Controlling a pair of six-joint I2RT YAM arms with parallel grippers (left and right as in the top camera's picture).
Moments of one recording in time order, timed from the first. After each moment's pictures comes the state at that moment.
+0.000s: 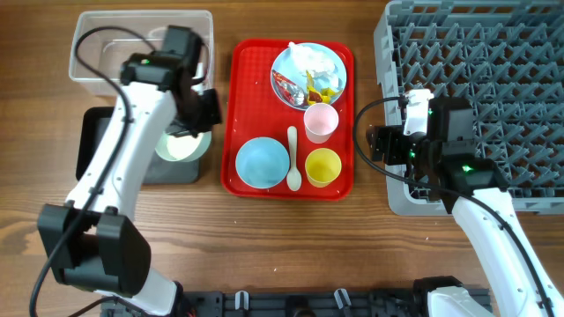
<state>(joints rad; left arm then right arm) -0.17 1.74 1.53 -1.19 0.09 -0.36 0.10 1.21 0.83 -0.49 -0.20 0.08</state>
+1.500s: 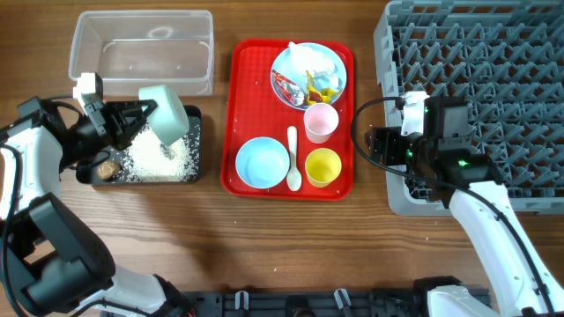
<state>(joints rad) 0.52 1.74 1.22 -1.08 1.54 0.19 0.10 1.25 0.83 -0.49 -0.20 0.08</state>
